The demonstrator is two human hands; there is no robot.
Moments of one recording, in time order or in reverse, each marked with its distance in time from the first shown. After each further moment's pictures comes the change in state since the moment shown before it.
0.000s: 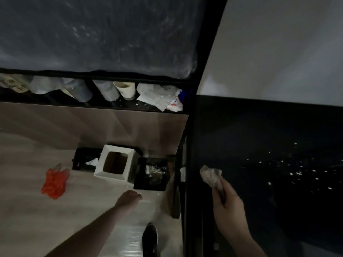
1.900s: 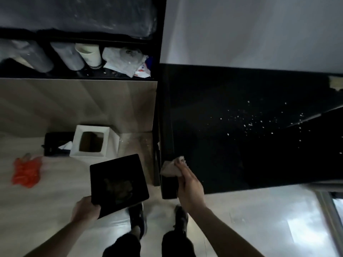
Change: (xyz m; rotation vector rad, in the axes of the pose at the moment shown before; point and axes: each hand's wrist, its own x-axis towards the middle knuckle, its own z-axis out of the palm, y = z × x) left_hand -0.078 -0.131 0.002 0.443 0.215 0.010; right_hand -0.083 0.092 0.035 -0.309 -0.007 -0.143
